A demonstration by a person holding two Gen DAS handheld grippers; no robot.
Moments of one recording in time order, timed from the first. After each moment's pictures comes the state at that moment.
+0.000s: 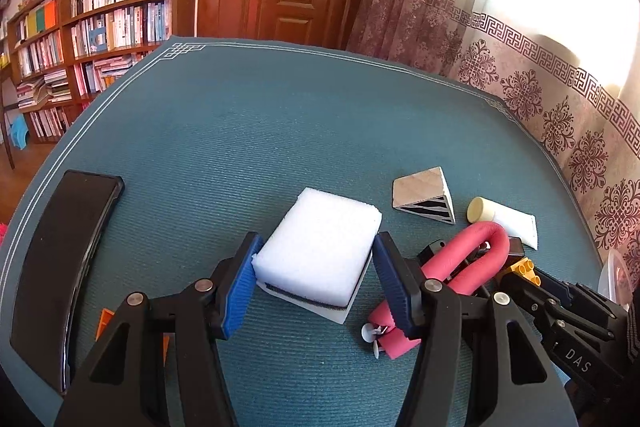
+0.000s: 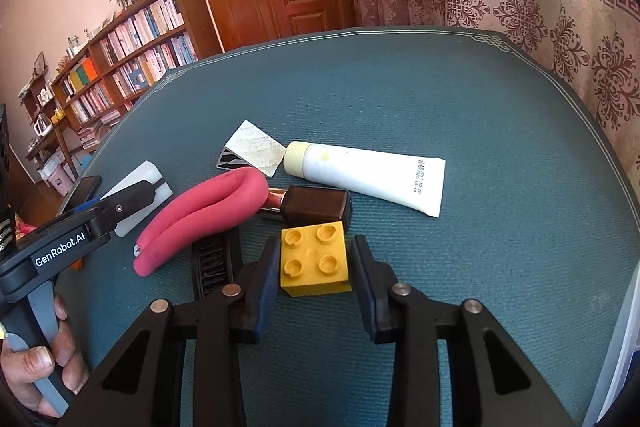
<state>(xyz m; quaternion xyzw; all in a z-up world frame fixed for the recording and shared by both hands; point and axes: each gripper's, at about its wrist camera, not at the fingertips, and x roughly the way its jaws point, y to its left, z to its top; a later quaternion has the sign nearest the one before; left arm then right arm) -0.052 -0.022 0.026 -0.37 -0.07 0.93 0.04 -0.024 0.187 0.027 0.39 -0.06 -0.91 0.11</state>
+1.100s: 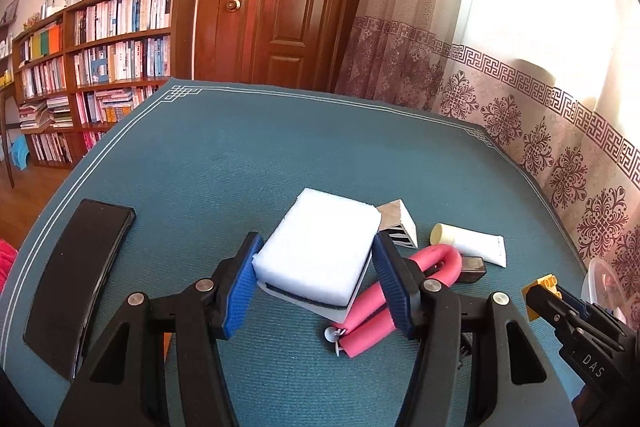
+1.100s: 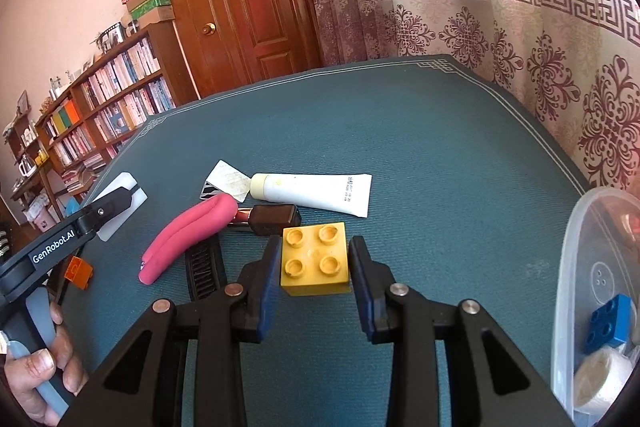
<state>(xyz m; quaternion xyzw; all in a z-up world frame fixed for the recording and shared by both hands) -0.024 -0.006 0.057 -0.30 -0.07 0.95 0.05 0.026 0.216 0.058 0.32 -0.08 -0.94 0.04</state>
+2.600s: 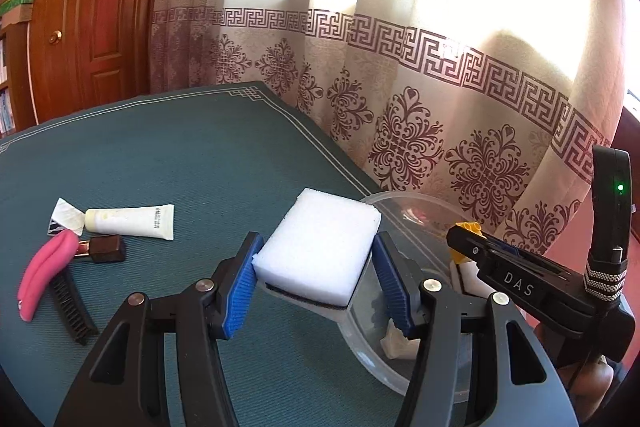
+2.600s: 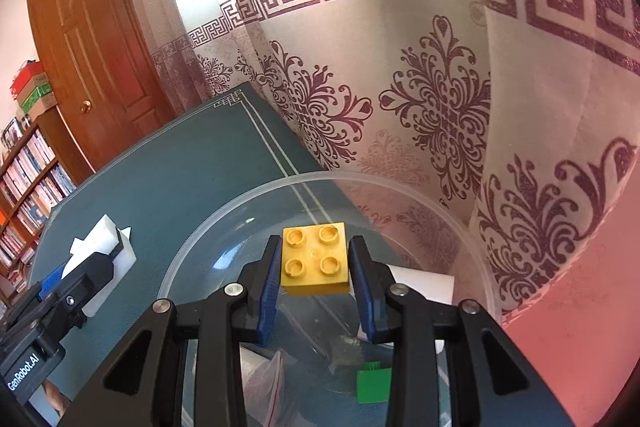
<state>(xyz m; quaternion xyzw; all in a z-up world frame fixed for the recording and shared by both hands) 0.050 0.244 0.083 -0.31 0.01 0.90 0.31 0.111 0.429 0.069 0.31 -0.18 -0.92 -0.16</state>
